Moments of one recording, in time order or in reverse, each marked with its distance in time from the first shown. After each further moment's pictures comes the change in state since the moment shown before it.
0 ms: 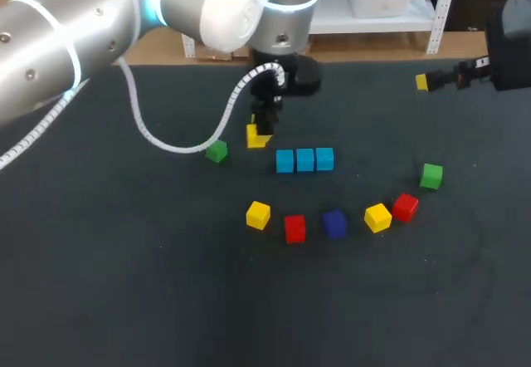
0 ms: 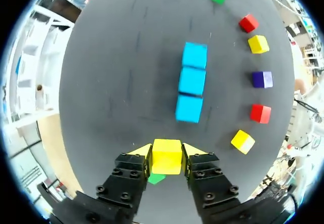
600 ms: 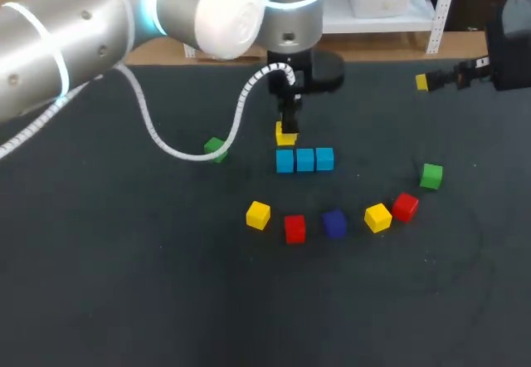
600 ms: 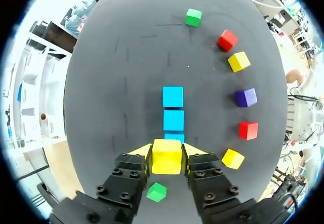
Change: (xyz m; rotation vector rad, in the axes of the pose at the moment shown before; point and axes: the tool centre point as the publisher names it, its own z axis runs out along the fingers) left arm -0.053 -0.015 -0.026 -0.045 -0.151 0.160; right arm 0.000 0.000 0.000 0.000 0.000 0.000
